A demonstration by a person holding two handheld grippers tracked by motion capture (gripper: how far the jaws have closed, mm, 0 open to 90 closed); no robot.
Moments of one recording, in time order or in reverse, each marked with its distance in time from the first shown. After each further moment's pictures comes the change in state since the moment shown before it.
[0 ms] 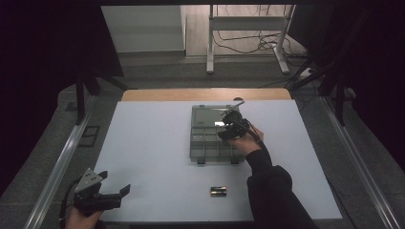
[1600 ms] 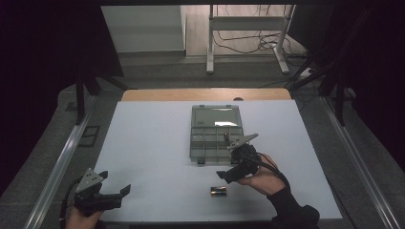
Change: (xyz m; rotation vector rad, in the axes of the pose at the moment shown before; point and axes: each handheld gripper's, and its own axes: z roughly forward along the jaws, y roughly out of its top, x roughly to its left) left arm -0.001 0.000 0.000 0.006 0.004 0.005; right arm 0.065 -0.081 -0.065 -0.044 0.175 -0.106
